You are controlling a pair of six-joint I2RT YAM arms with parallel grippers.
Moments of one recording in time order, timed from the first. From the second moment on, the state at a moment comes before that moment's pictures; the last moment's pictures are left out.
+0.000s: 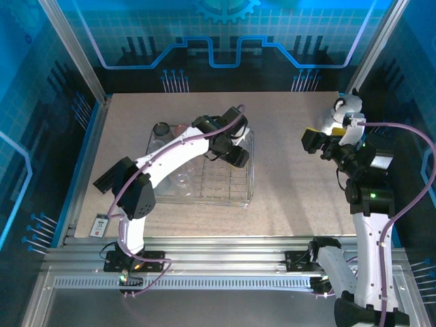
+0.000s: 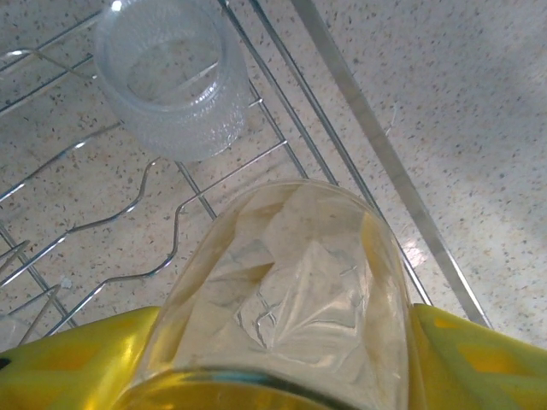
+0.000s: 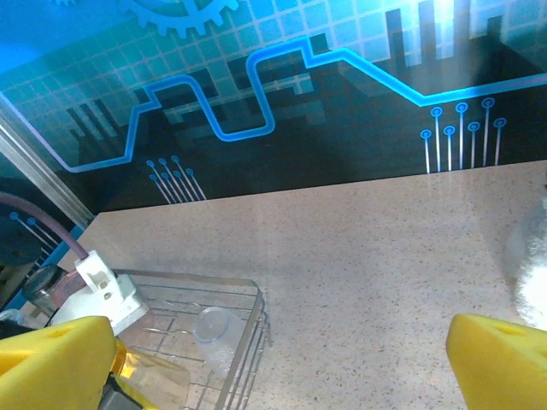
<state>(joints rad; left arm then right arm) -0.72 1.96 1.83 -1.04 0.06 -0.21 -0.15 0.77 1.05 -0.53 -0.40 0.23</state>
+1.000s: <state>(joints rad) -0.73 2.15 1.96 -1.06 -0.03 -0.14 -0.16 0.79 1.02 -0.54 -0.26 0.24</state>
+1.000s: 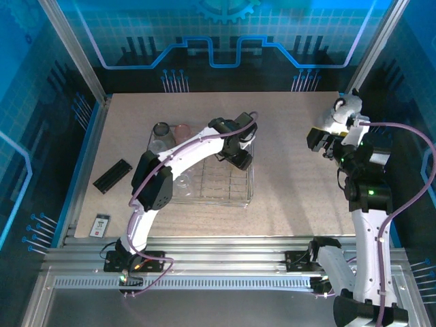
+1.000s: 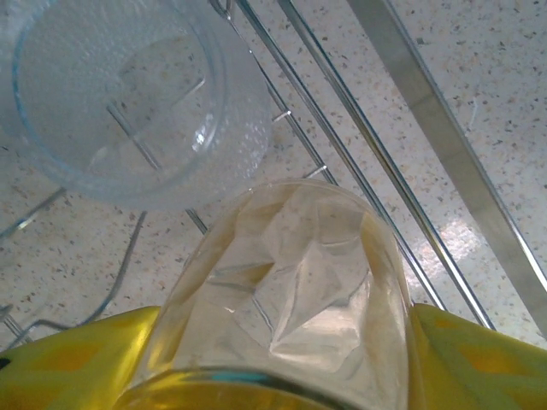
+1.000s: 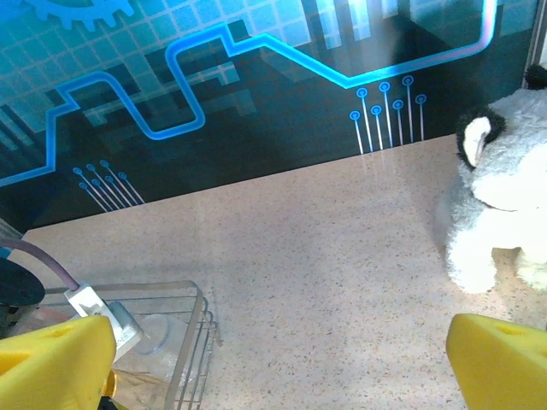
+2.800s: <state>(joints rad) -0.77 2.27 2.10 -1.16 -0.17 -0.03 -0.19 0.79 0.99 -0.56 -0.26 0.25</state>
